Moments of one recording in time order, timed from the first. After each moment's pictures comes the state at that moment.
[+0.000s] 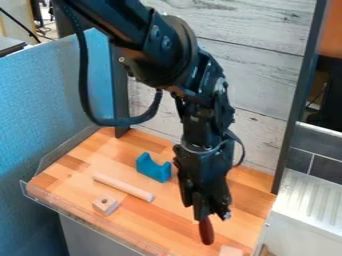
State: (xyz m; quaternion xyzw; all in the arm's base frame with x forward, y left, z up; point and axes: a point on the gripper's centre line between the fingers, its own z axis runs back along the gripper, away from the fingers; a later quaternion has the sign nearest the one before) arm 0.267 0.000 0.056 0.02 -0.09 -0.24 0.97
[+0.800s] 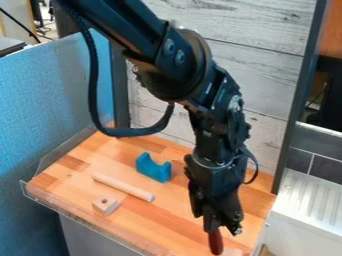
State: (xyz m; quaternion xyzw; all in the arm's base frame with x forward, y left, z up) arm 0.265 -0.016 0.049 0.03 -0.09 -0.25 0.96
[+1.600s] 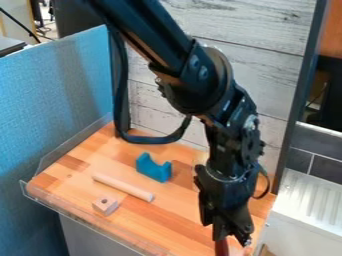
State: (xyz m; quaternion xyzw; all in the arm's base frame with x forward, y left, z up) arm 0.272 -0.027 0.034 0.04 -0.09 -0.26 0.96
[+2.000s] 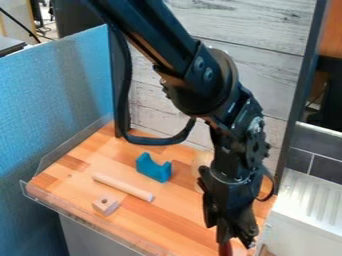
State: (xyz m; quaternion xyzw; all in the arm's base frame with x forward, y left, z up) arm 0.272 -0.033 0.034 0.04 -0.09 -0.26 0.96
